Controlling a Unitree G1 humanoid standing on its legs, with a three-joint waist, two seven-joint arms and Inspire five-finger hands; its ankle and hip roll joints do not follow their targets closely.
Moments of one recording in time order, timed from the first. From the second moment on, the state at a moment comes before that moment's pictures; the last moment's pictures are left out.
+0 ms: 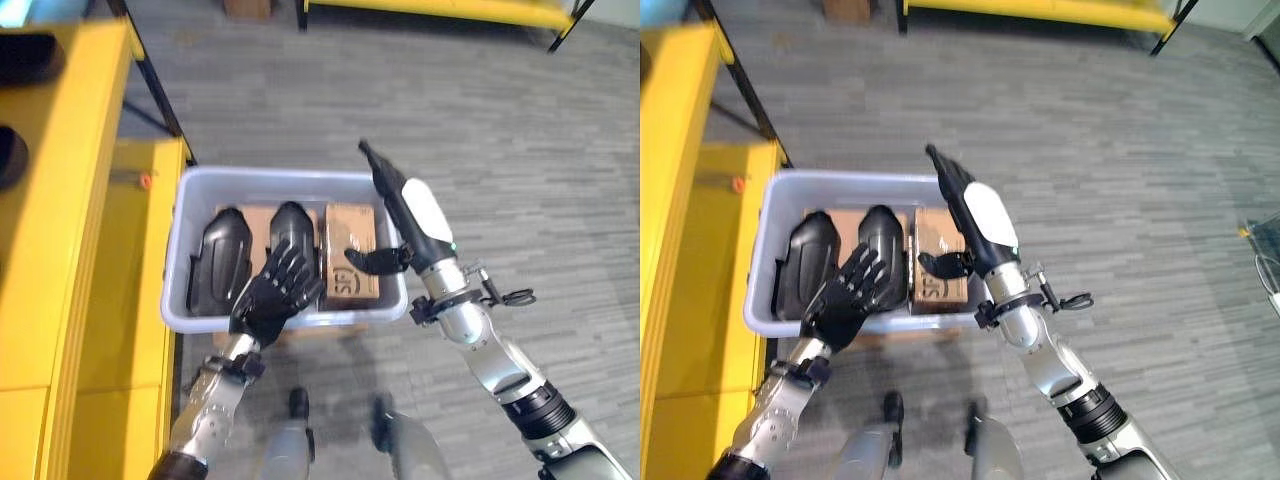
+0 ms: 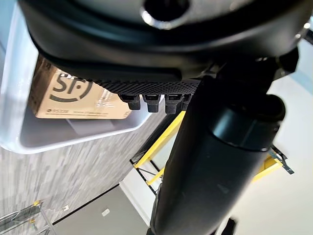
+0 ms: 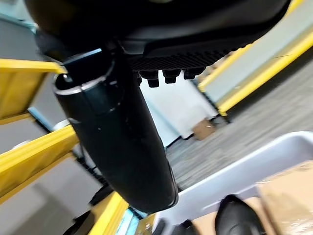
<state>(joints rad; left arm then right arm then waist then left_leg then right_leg) -0.11 0.40 -0.26 0.17 -1.02 -0.16 -0.27 -0.43 -0.48 0.42 -0.17 -0.33 0.03 -0.23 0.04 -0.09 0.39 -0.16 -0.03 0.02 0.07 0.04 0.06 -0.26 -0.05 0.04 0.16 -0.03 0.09</state>
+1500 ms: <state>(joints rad) -0.11 0.33 -0.31 0.17 -1.14 -0.24 -0.26 -0.58 -0.59 0.53 -0.07 -0.39 0.20 -0.11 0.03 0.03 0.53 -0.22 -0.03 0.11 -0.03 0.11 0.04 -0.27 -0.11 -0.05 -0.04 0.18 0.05</state>
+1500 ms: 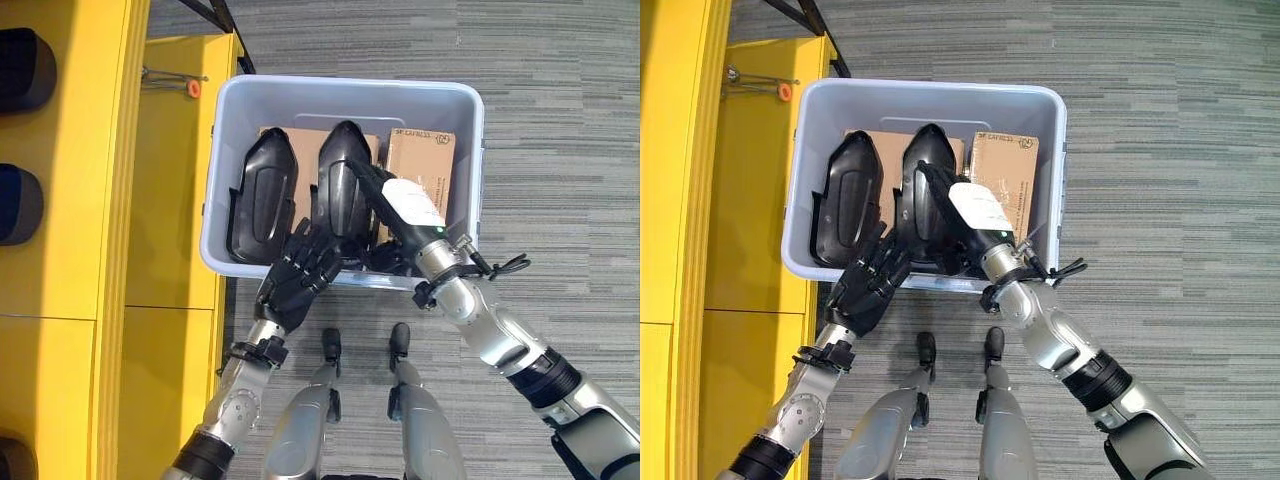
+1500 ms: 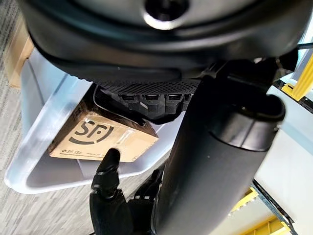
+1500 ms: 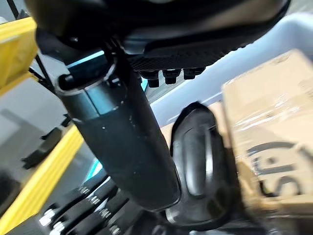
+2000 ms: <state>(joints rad) -0.15 0.33 -0.31 0.15 -1.14 -0.26 -0.26 -0.65 -0.60 0.52 -0.07 -0.47 0.15 -0.11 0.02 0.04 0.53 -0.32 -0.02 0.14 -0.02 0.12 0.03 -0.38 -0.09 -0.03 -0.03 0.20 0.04</state>
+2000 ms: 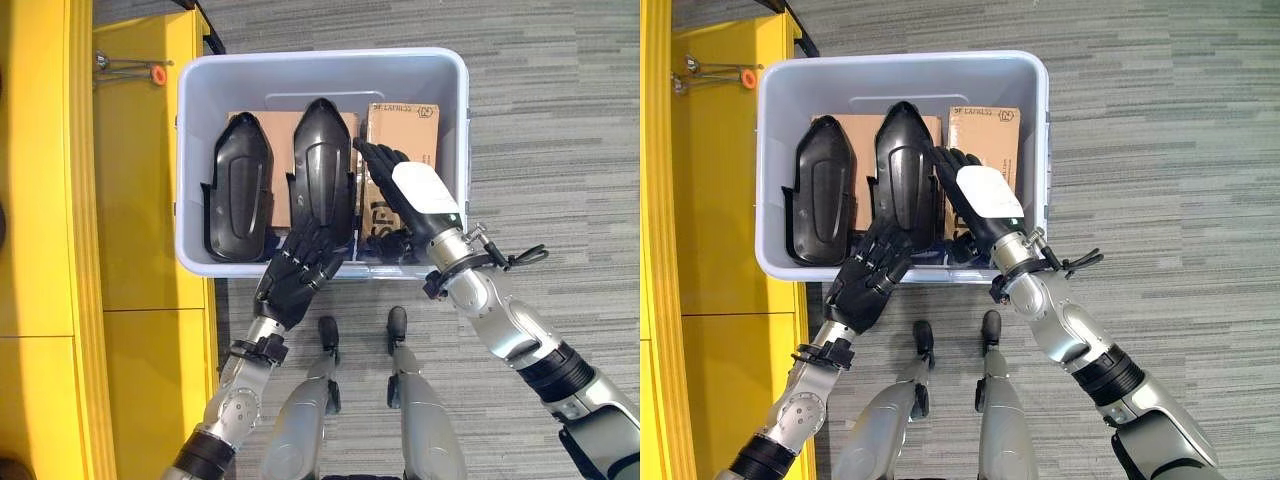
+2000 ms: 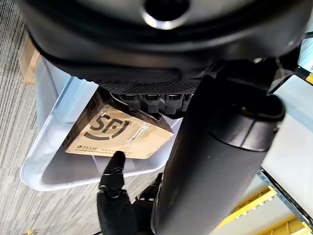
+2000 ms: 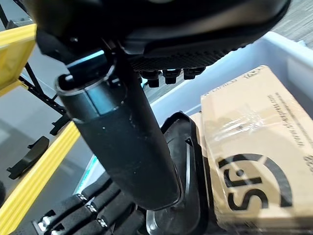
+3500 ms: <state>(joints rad) -0.18 0.34 -0.32 0.05 -1.13 -0.27 -0.26 -0.76 -0.69 0.60 -0.08 -0.59 0.08 -0.03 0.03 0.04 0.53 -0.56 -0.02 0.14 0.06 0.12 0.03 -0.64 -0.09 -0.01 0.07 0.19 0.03</state>
